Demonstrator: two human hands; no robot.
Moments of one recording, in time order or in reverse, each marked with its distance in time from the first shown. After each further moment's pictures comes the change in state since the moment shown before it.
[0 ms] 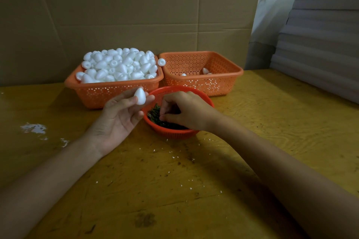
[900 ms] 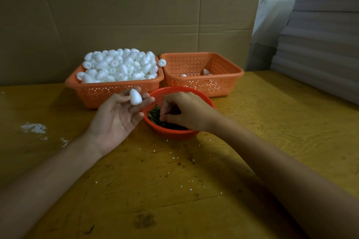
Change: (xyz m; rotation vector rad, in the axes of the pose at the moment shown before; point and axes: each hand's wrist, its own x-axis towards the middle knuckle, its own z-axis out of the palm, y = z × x) left_hand 0.004 0.002 -0.014 -0.155 -0.011 -0.099; right_hand 0.001 0.000 0.000 -0.021 -0.008 0.013
